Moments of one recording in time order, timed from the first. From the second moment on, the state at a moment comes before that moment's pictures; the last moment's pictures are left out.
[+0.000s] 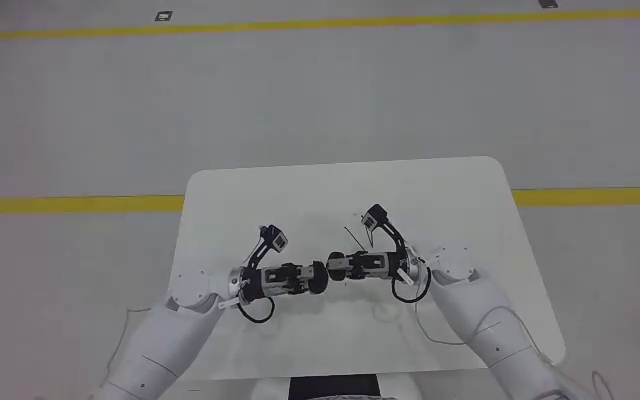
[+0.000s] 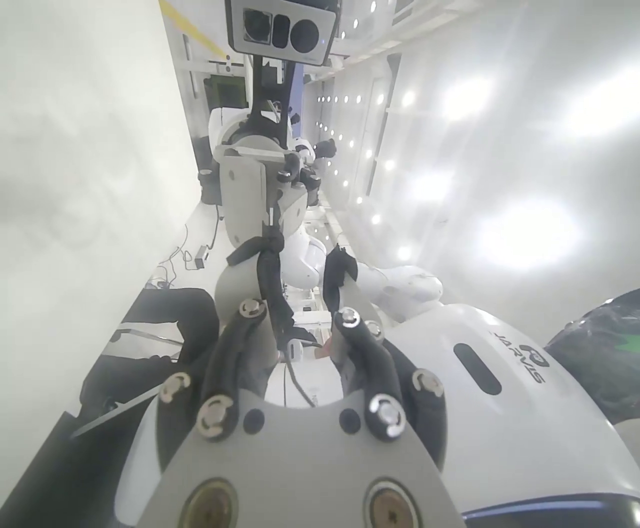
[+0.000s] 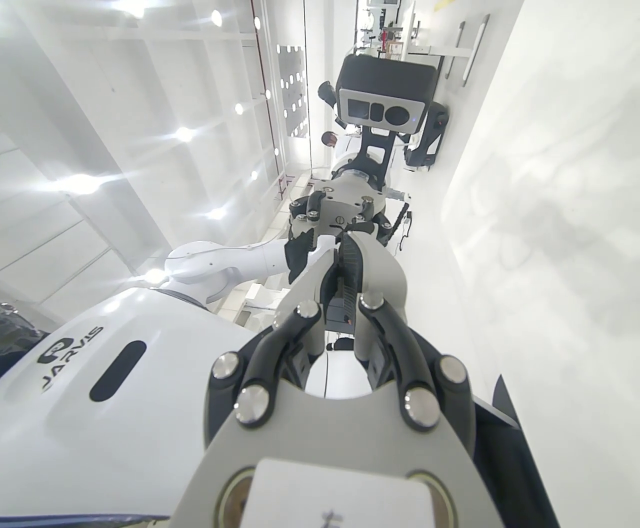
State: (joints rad) left arm 1.45 -1.08 -1.12 -1.52 -0.61 -0.29 -1.12; right arm -1.28 -1.24 1.09 -1.31 0.45 -0.34 1.26
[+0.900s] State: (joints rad) left arm 1.43 -1.06 -1.09 -1.50 -0.60 -0.29 -1.10; right arm -1.28 -1.24 1.09 -1.32 0.43 -0.34 1.28
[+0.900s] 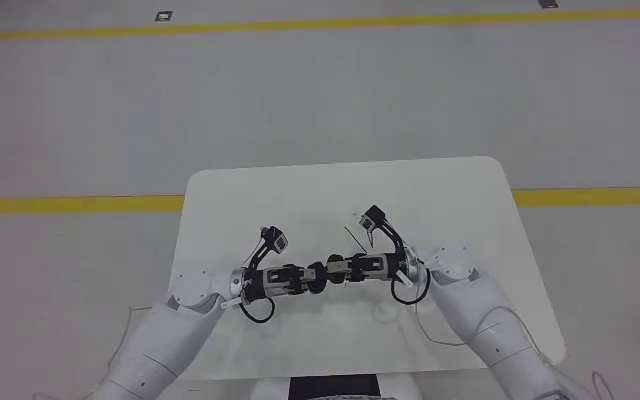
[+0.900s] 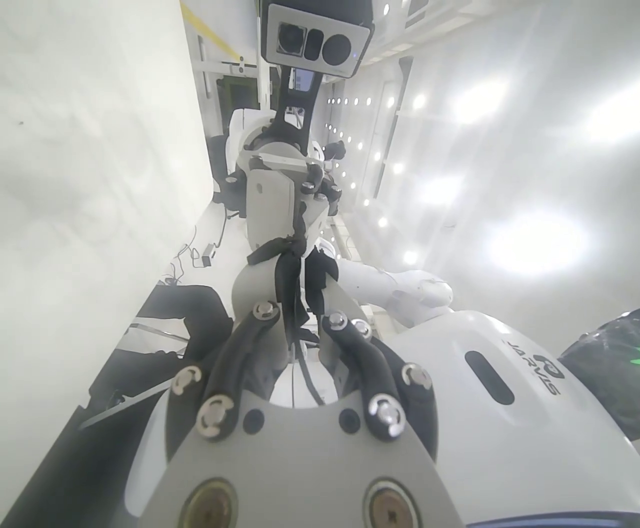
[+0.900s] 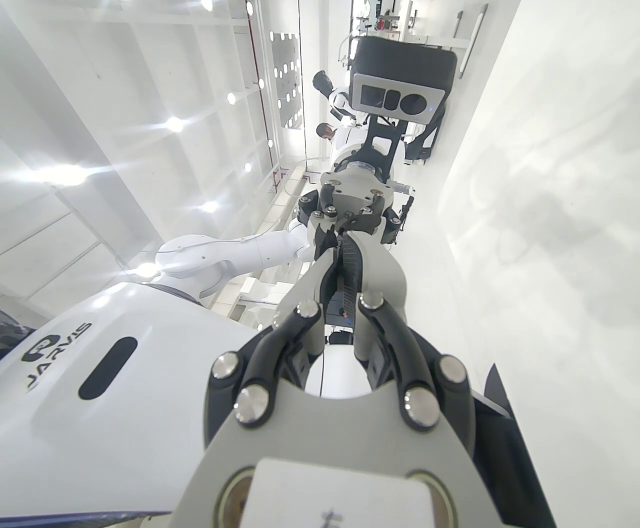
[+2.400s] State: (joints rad) left arm 1.41 -1.05 -1.05 -1.48 -0.63 -0.30 -1.07; right arm -1.29 -1.24 1.11 -1.34 0.41 -0.34 1.29
